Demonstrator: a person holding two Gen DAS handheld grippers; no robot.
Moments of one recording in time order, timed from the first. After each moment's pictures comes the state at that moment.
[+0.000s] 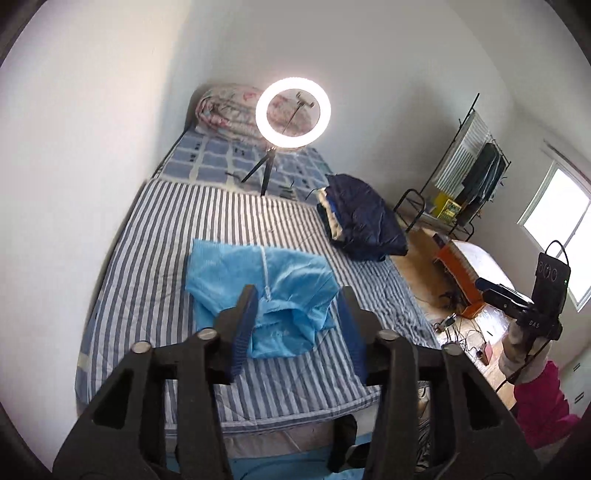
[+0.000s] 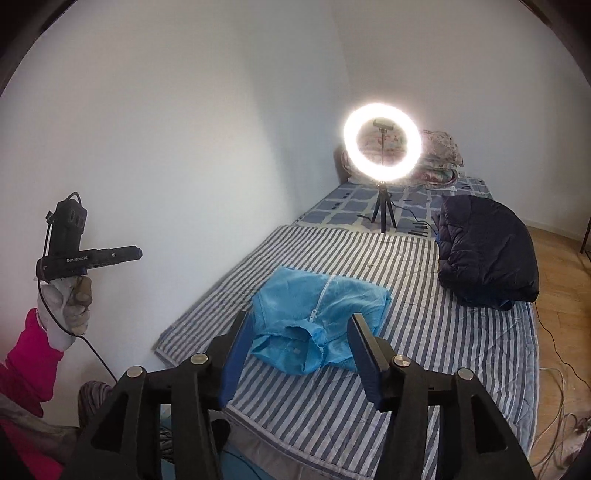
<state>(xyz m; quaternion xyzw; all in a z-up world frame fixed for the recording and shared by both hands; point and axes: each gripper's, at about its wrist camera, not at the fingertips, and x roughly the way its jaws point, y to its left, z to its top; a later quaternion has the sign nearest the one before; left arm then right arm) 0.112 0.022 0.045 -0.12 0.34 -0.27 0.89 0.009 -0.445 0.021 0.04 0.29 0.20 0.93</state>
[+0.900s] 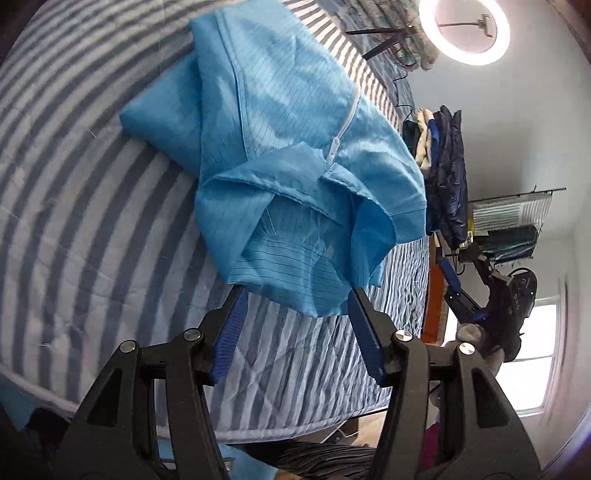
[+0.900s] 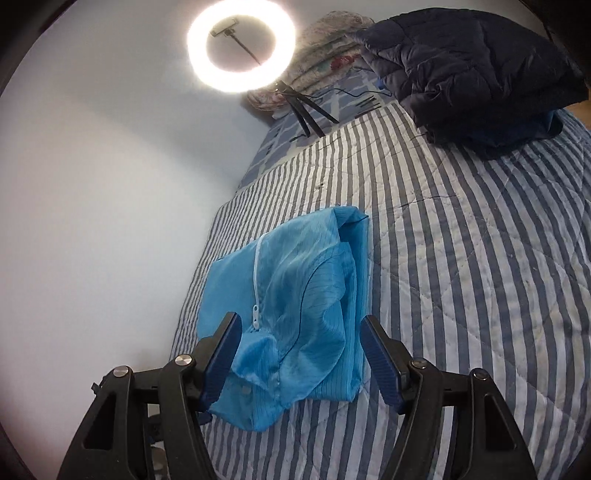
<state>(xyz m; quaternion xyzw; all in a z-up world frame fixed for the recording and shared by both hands) 0.216 -0.069 -0.263 -0.36 0.57 -0.19 0.72 0.216 -0.512 -0.207 0.30 0.41 0.16 0.84</state>
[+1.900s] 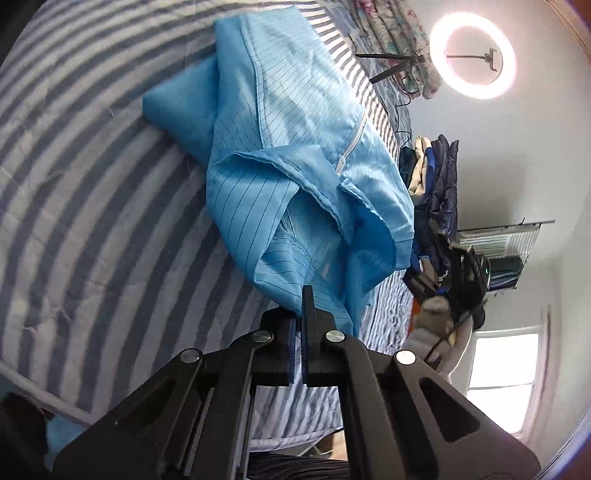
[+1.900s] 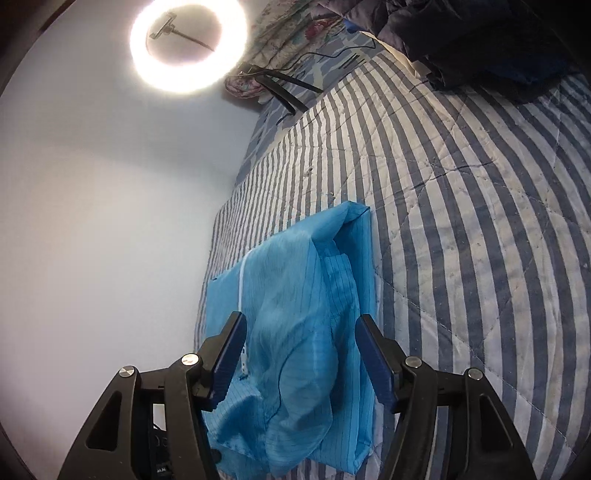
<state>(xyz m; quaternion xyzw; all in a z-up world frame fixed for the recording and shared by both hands) 0.195 -0.046 -0.270 -0.41 0.54 -0.17 0.72 0.295 -0.524 -0.269 0.41 0.44 0.20 0.78</state>
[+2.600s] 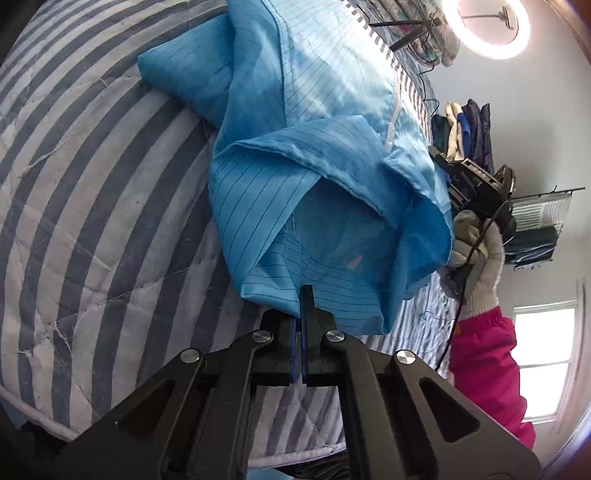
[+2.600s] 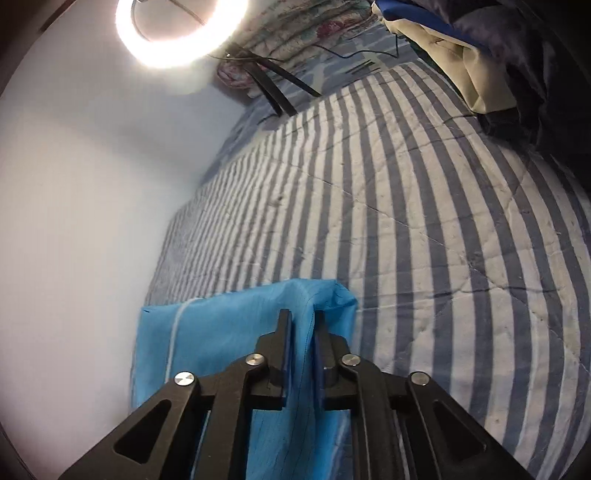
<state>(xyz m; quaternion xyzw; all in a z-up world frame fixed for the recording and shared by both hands) 0.201 -0.077 -0.297 -0.32 0.59 -0.15 0.73 0.391 -0.506 -0.292 0.29 0.46 0.15 0.83</state>
